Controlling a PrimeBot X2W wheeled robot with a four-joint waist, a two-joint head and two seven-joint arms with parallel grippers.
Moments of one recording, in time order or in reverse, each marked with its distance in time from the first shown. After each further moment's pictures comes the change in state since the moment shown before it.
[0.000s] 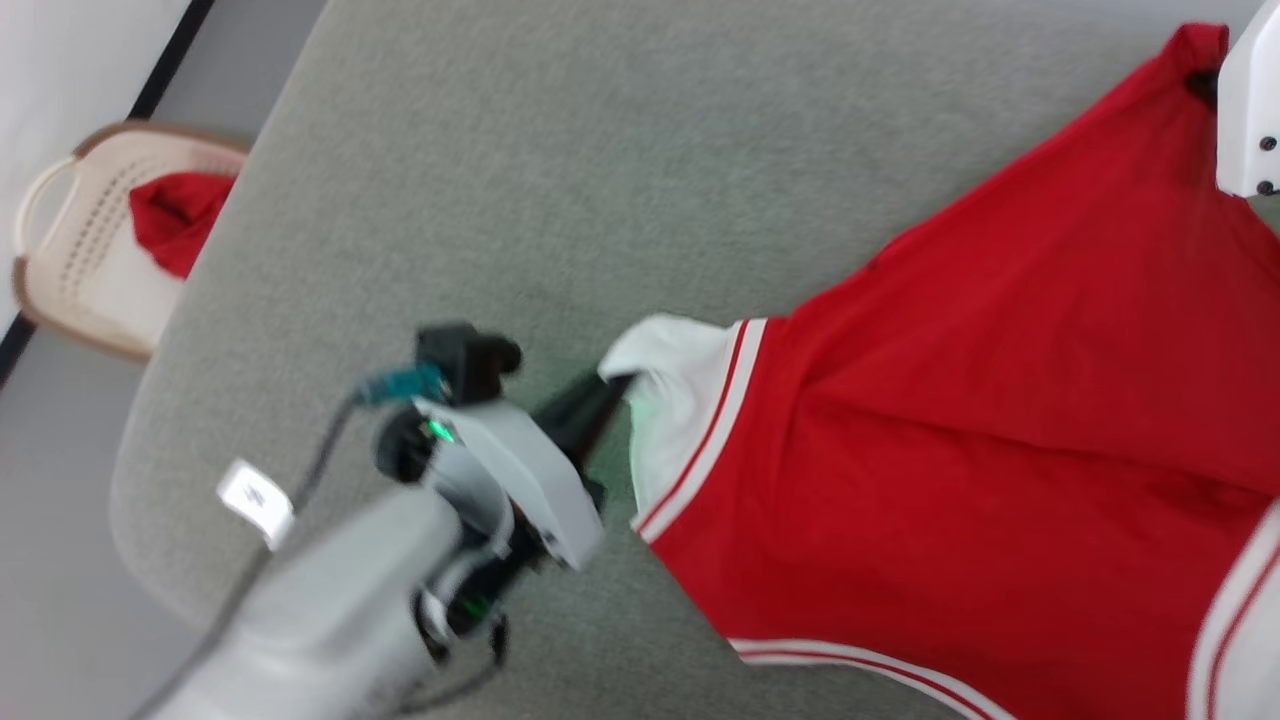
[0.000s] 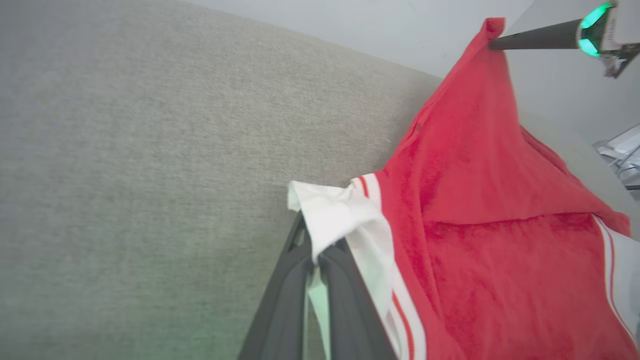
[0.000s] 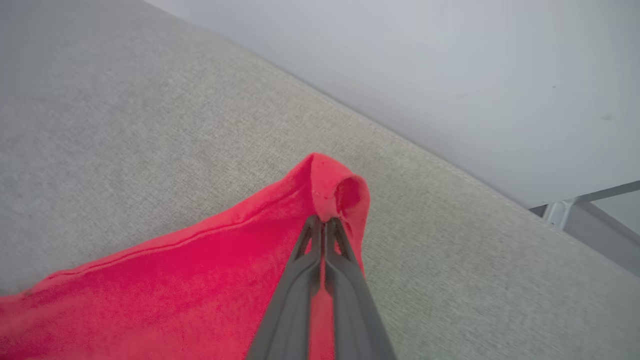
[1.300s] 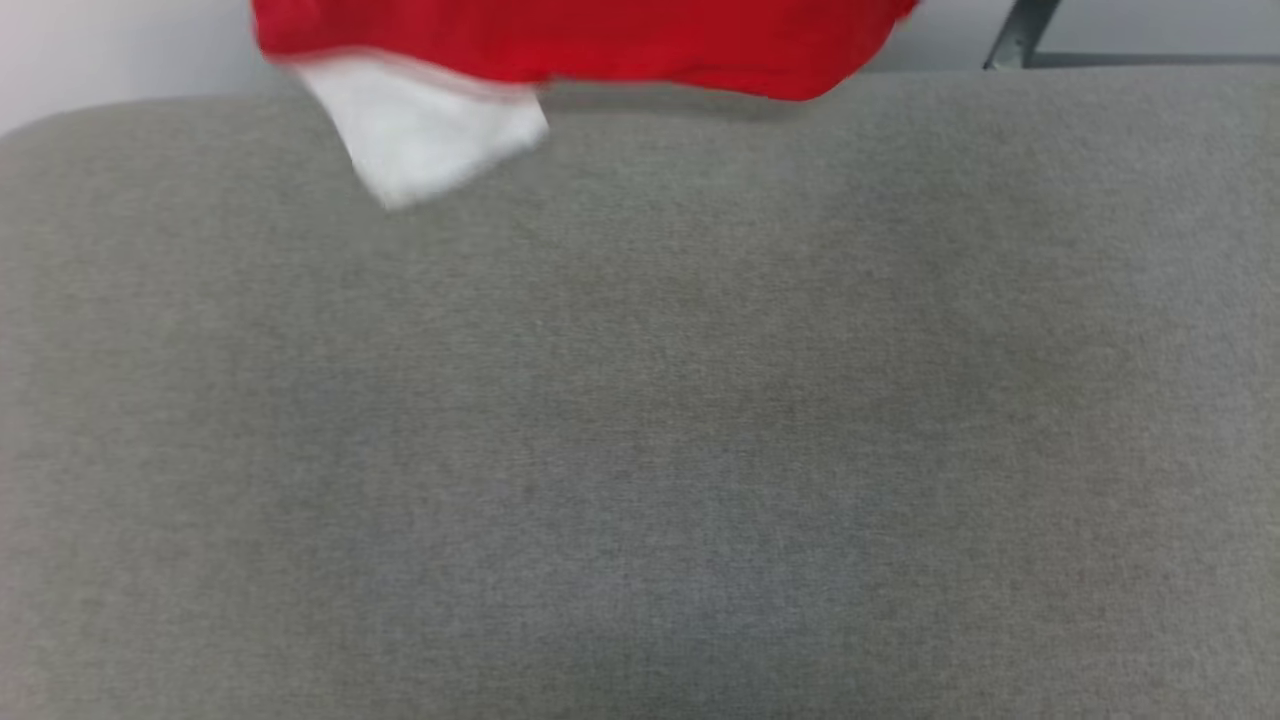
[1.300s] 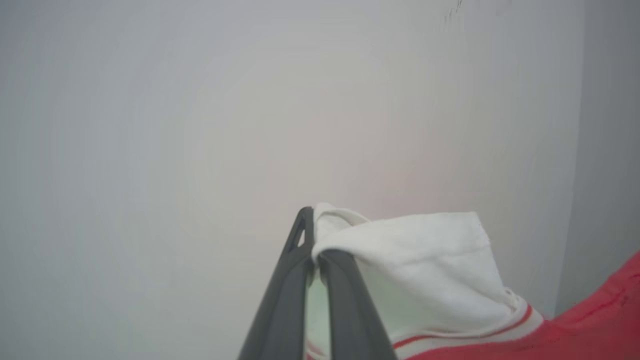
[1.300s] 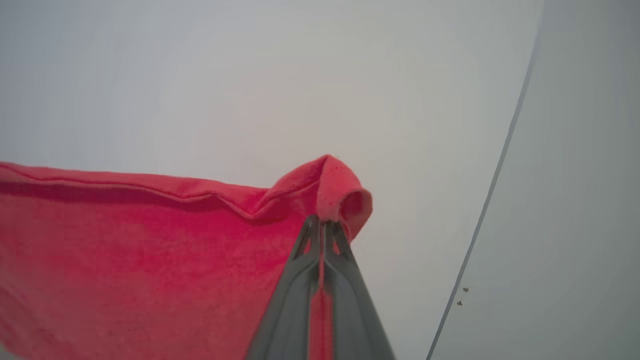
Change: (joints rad) left arm -1.180 0.001 0.029 0.762 0.257 -0.054 0.163; right arm -0.393 0.339 -0.173 0.329 -0.159 0.000 -0.681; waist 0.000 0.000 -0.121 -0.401
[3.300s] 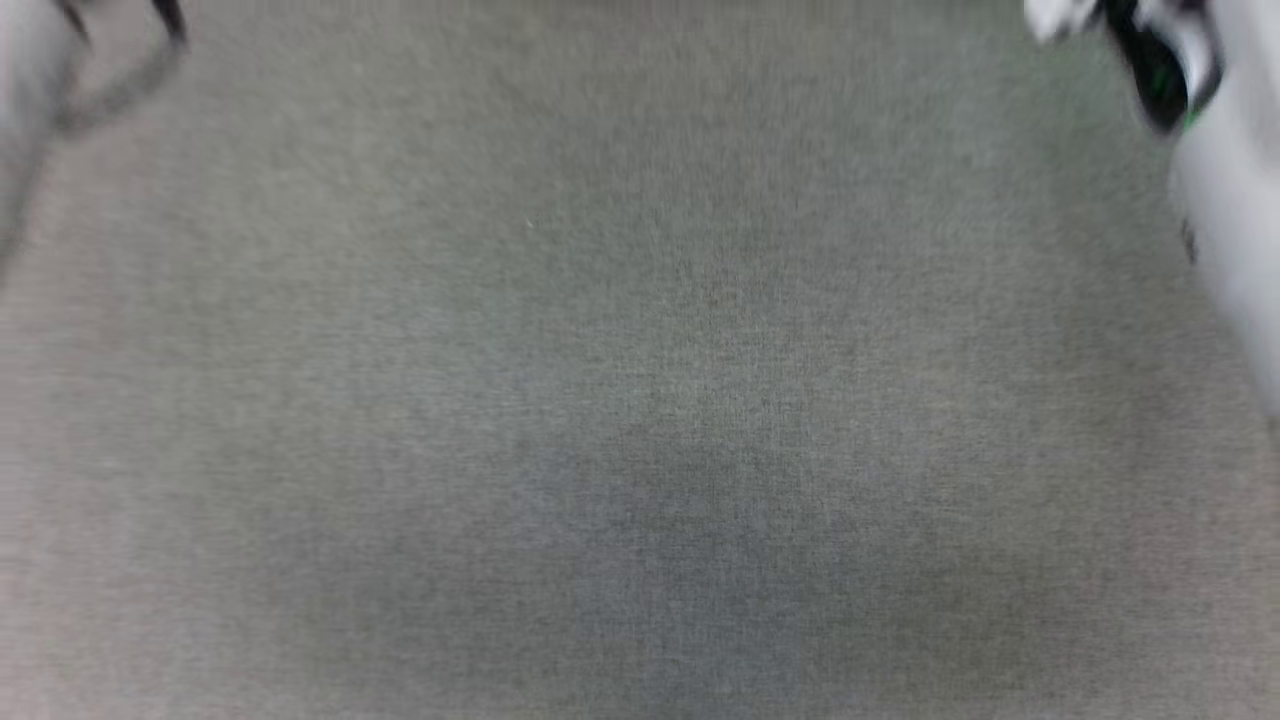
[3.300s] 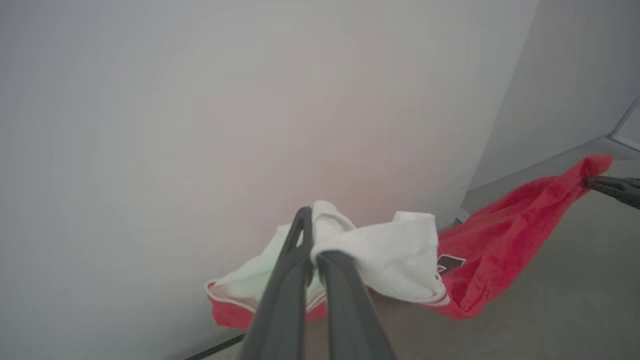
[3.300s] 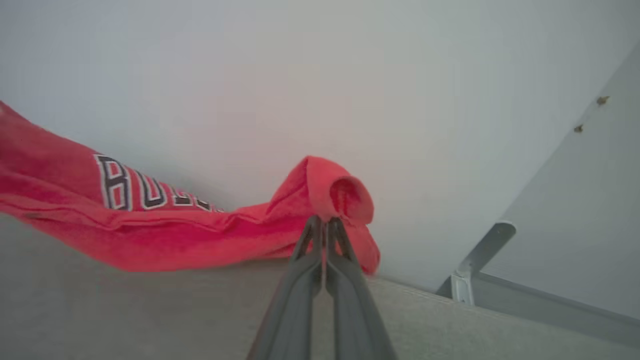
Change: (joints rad) left arm 0.227 0.102 -0.164 -0.256 -0.208 -0.071 -0.081; right arm 0.239 0.020 -0.141 -0.106 -0.253 0.000 -0.023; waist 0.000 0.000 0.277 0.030
